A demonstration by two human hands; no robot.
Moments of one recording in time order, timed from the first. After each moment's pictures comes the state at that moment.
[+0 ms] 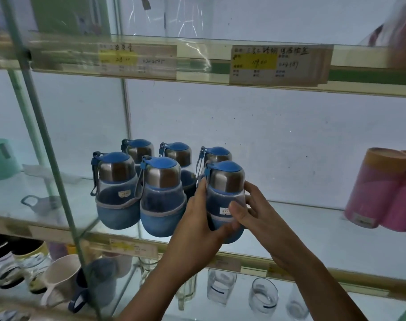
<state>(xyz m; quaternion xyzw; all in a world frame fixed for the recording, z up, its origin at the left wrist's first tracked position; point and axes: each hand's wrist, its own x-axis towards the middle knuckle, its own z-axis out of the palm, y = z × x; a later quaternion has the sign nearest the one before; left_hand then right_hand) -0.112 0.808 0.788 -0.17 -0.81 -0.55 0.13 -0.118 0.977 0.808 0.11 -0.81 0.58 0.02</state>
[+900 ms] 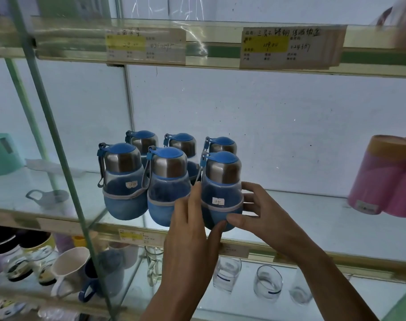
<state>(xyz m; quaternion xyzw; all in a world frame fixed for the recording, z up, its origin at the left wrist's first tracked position) -0.074 0.800 0.764 -0.09 -0.87 -0.36 0.32 -0.109 0.972 0.800 0.09 -0.87 0.49 0.01</state>
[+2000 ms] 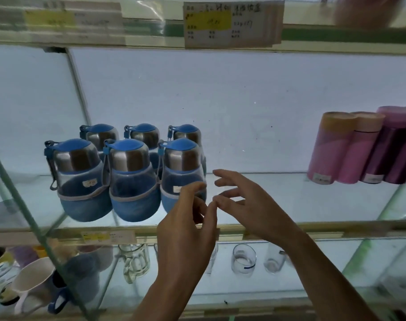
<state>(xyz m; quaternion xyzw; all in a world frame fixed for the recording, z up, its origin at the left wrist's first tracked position) -0.062 0.831 0.771 -0.13 -0.82 -0.48 0.29 -0.081 0.988 0.807 0.11 -0.88 0.45 0.09</state>
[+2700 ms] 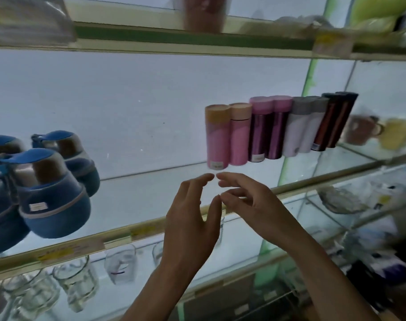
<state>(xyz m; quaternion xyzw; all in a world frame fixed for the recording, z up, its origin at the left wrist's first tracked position) -0.023 1.004 0.781 -0.31 -0.77 -0.51 0.20 0.034 1.154 0.813 -0.03 -0.85 0.49 0.17</state>
